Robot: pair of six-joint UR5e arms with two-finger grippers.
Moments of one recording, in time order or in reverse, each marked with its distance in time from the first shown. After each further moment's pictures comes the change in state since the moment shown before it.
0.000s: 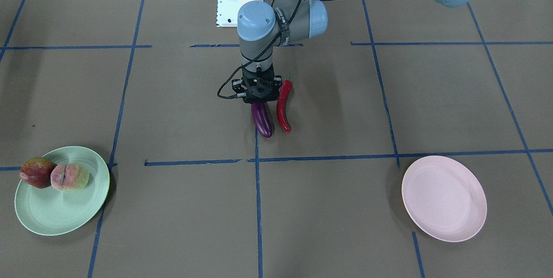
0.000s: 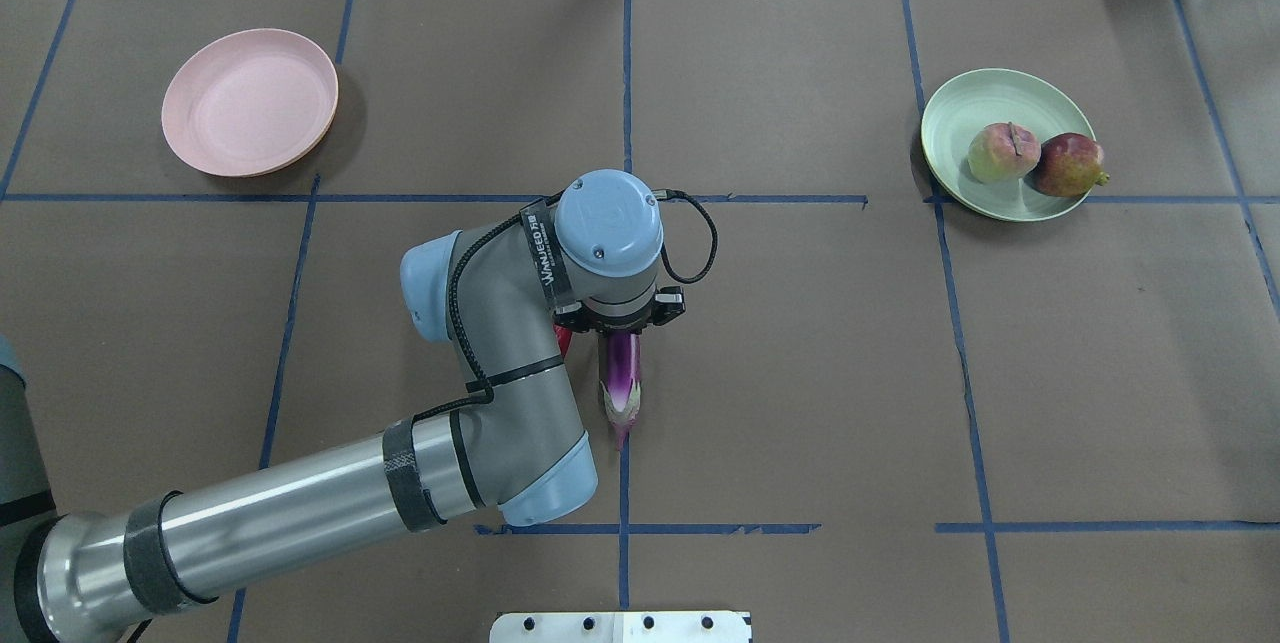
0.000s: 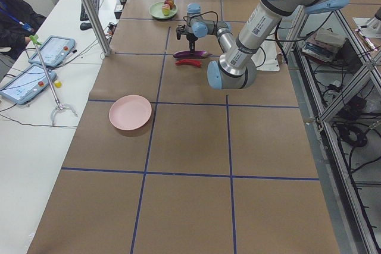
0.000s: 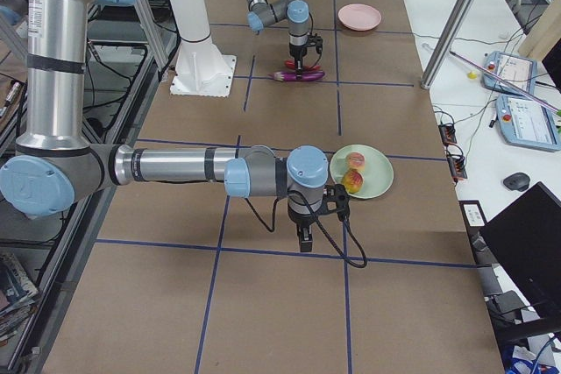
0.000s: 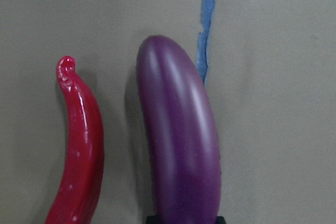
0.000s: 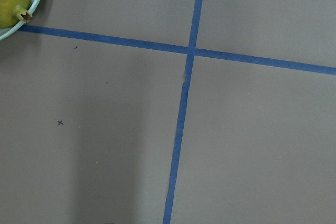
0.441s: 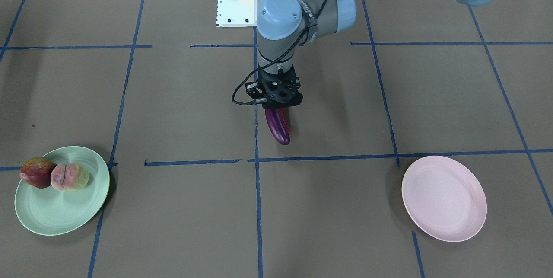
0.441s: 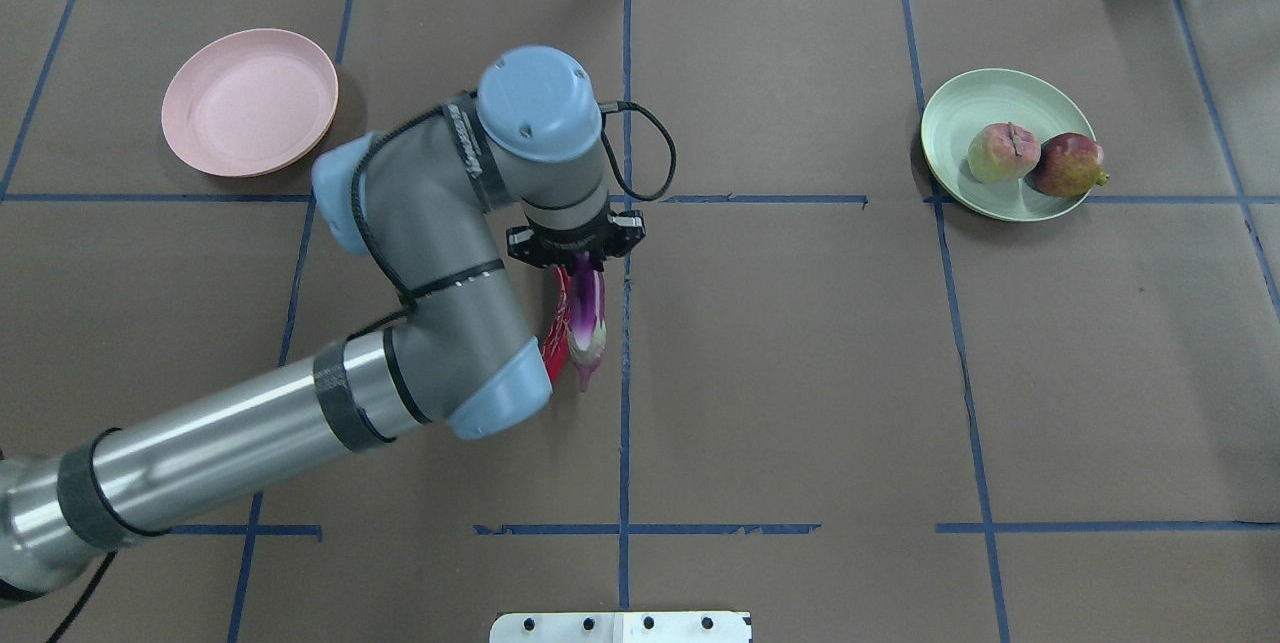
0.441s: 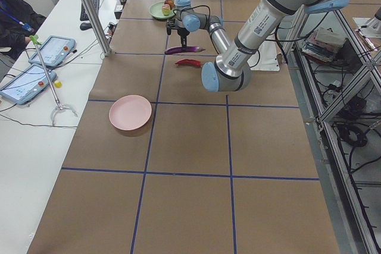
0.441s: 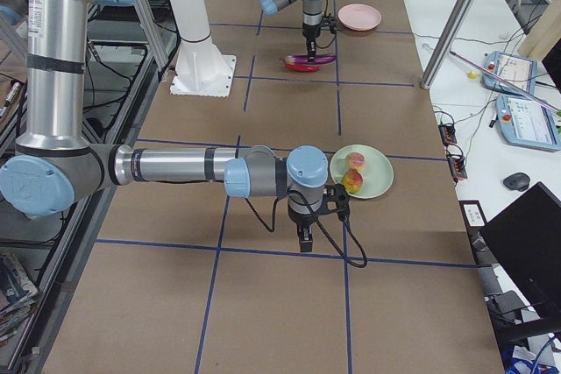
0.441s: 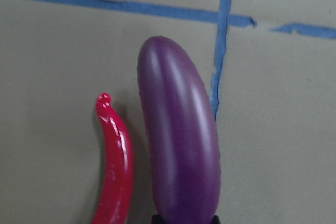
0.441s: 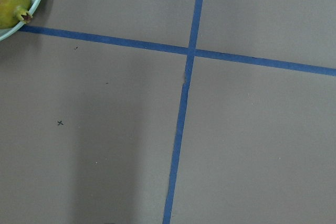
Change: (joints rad) left arm -0.177 0.049 -0.124 0.097 -0.162 0.071; right arm 0.000 0.000 -0.001 0.003 0.000 0.000
